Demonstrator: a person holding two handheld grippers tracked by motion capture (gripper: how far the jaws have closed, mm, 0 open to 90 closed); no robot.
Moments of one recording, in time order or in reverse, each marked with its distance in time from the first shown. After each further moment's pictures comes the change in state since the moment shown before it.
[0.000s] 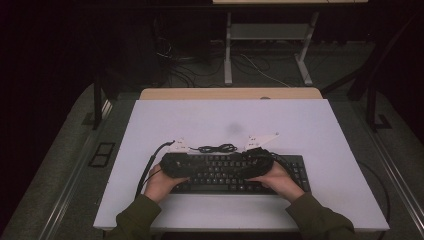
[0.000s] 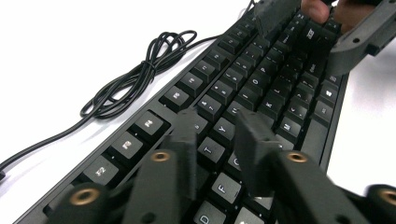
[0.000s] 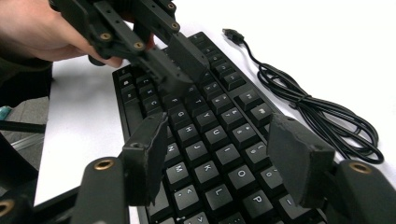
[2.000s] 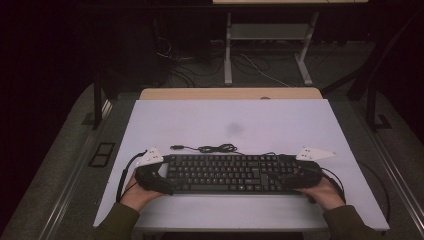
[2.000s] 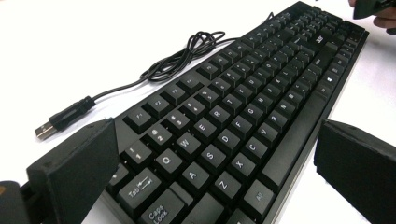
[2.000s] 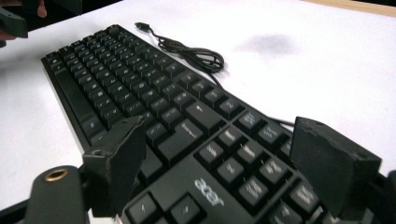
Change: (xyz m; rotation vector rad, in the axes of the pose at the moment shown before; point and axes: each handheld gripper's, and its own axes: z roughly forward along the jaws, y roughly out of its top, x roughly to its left) left arm -0.004 -0.039 -0.058 -0.107 0.111 -0.045; right arm -0.016 -0.077 -0.100 -0.120 -0.279 0.085
